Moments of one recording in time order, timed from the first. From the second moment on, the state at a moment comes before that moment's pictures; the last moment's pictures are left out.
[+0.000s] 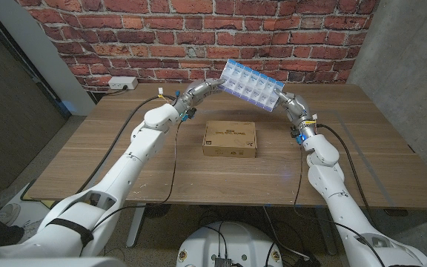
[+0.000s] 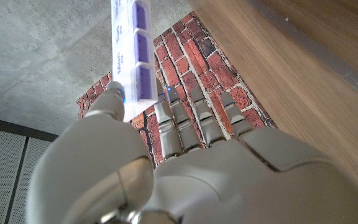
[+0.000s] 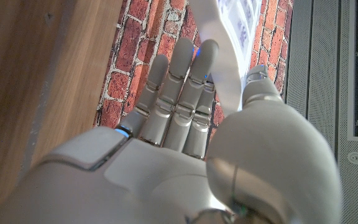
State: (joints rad) left arm 0.65 0.30 0.31 -1.31 -0.27 -0.13 -0.38; left_hand 0.76 -0.03 0.41 -0.10 0.18 0.69 -0.03 0.48 0.19 0.55 -0.15 0.41 0.25 0.39 -0.04 0.32 0.27 0.01 0.17 0.58 0.24; right arm -0.89 -0.13 0.02 -1.26 0.34 0.46 0.37; right_hand 0.99 0.03 0.26 -0.12 0.17 1.06 0.03 0.46 0.32 1.23 -0.07 0.68 0.61 1.02 -0.14 0.87 0.84 0.41 -0.04 1.16 0.61
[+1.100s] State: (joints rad) left arm 0.62 0.26 0.29 -1.25 -0.26 -0.15 -0.42; left_hand 0.73 -0.05 0.40 -0.09 0.18 0.66 -0.01 0.43 0.20 0.53 -0.12 0.37 0.26 0.40 -0.04 0.30 0.29 0.02 0.20 0.62 0.24; right arm -0.87 -0.09 0.04 -1.19 0.36 0.49 0.32; right_hand 0.99 0.03 0.28 -0.10 0.17 1.06 0.03 0.46 0.32 1.24 -0.07 0.68 0.62 1.04 -0.14 0.86 0.86 0.40 -0.04 1.20 0.58
